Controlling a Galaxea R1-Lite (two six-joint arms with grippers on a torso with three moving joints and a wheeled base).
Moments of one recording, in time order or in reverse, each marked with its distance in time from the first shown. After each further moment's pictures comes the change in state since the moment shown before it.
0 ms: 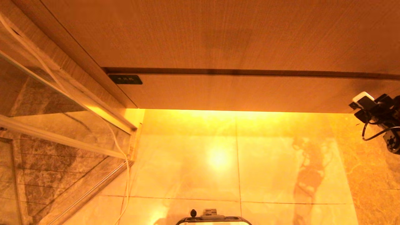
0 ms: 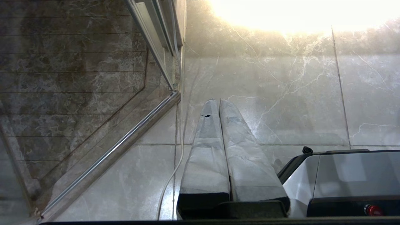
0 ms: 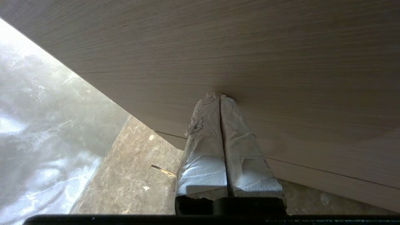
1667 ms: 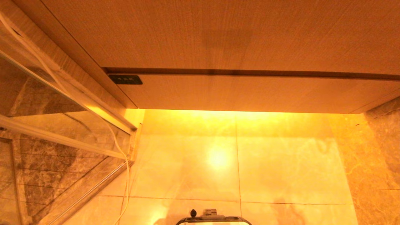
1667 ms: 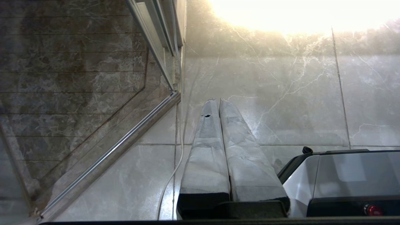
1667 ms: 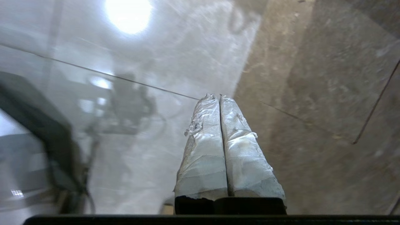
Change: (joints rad) left arm 0.000 0.000 0.000 0.000 0.000 0.000; right arm 0.250 -1.523 0.947 1.106 -0.254 0.468
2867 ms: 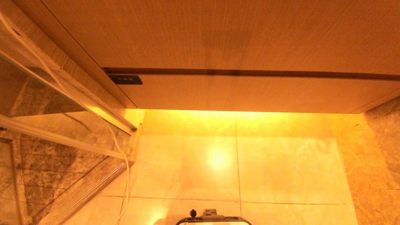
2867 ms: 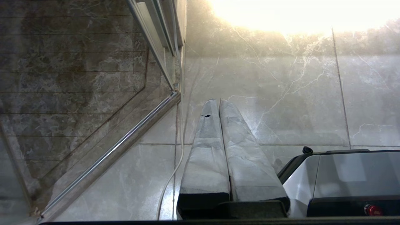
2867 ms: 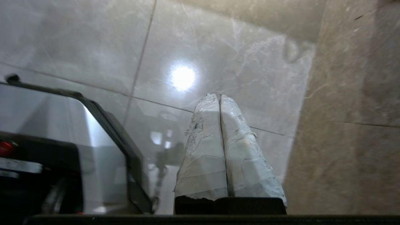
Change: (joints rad) left arm 0.000 0.000 0.000 0.002 0.000 0.000; right arm 0.160 -0.497 0.333 -0.019 0.083 0.255
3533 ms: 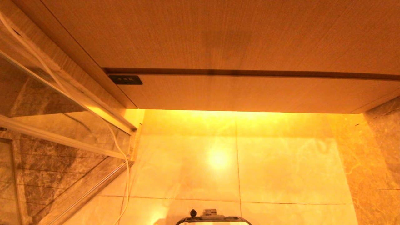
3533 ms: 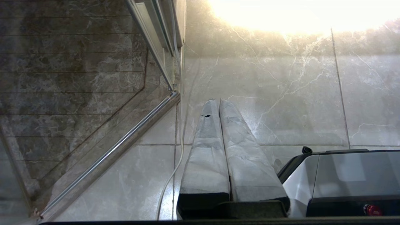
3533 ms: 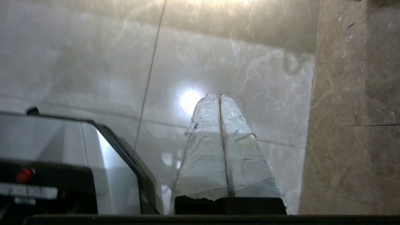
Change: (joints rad) left arm 0.000 0.000 0.000 -0.002 0.000 0.000; right arm 0.081 -0.184 -0.002 0.059 -0.074 0.135
